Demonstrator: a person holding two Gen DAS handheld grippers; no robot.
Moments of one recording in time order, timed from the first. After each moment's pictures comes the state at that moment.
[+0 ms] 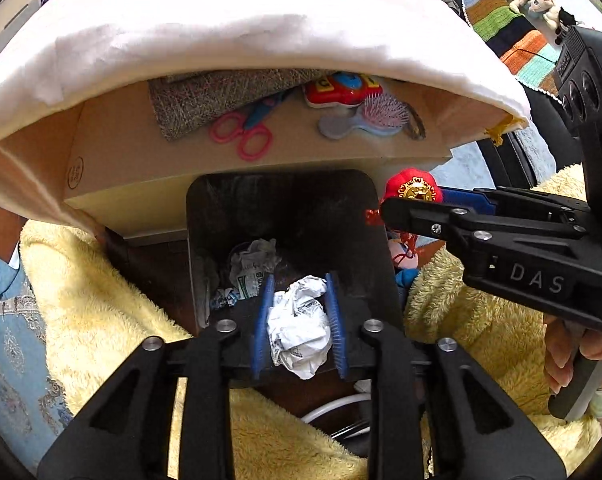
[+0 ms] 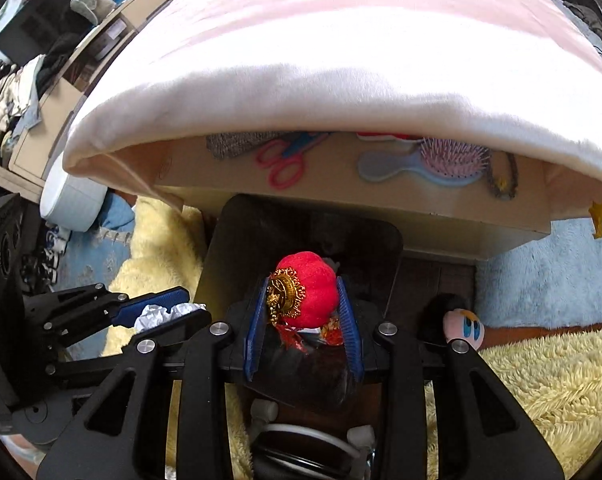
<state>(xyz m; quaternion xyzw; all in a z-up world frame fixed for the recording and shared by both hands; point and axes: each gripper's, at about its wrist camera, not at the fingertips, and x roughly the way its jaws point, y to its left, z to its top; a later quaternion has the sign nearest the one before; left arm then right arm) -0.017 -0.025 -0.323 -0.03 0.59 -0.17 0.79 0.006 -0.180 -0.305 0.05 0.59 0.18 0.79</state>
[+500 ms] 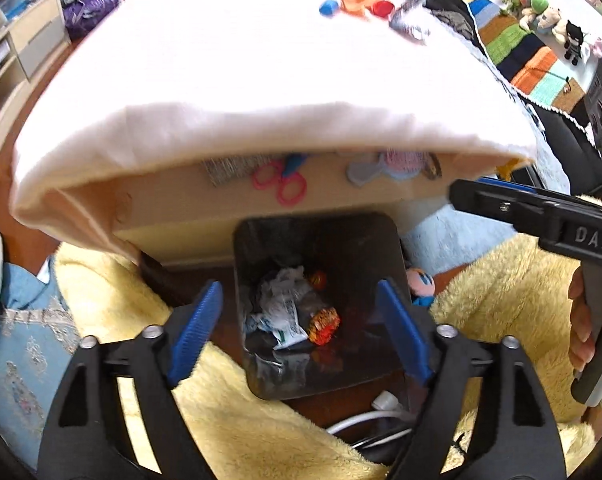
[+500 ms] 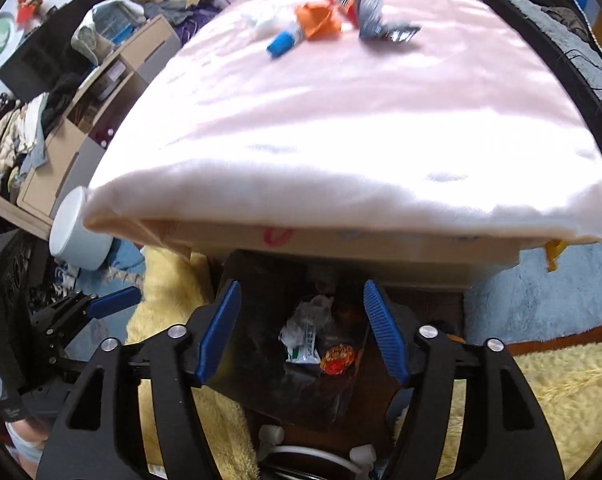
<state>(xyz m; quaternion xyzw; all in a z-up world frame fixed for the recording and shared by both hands) -0.008 -0.004 -0.279 -0.02 0.55 -0.13 0.83 0.016 -0.211 -0.258 0.09 0.53 0.16 0.82</state>
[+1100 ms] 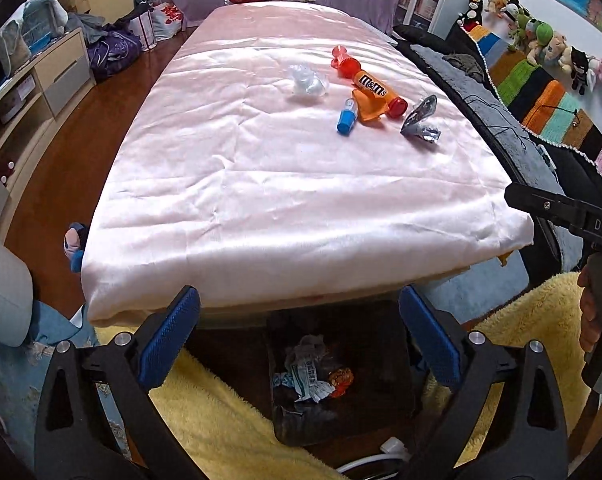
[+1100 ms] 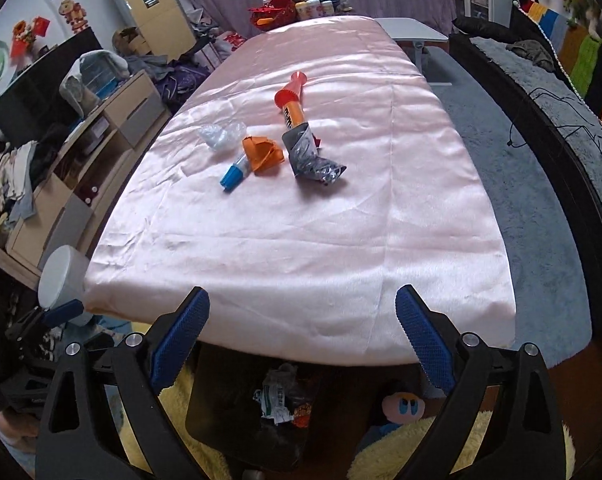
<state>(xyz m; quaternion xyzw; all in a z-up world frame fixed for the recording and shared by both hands) 0.039 -0.003 -0.203 -0.01 0.48 -0.09 0.87 0.064 -0.262 -0.192 0.09 0.46 0.11 0.87</state>
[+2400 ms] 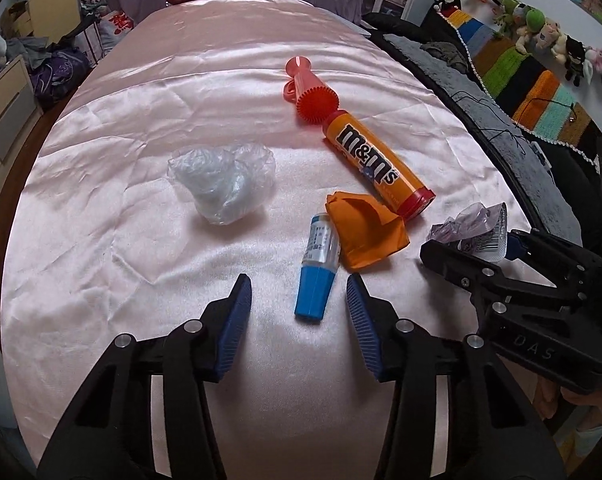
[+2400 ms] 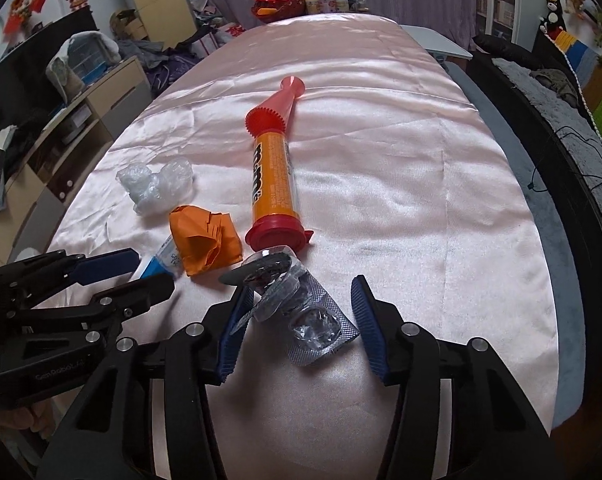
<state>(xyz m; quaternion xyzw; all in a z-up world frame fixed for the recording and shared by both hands) 0.232 -0.075 -0.238 0.01 0.49 -0.15 0.86 0.205 -0.239 -0.239 0.04 0.46 0.12 0.88</state>
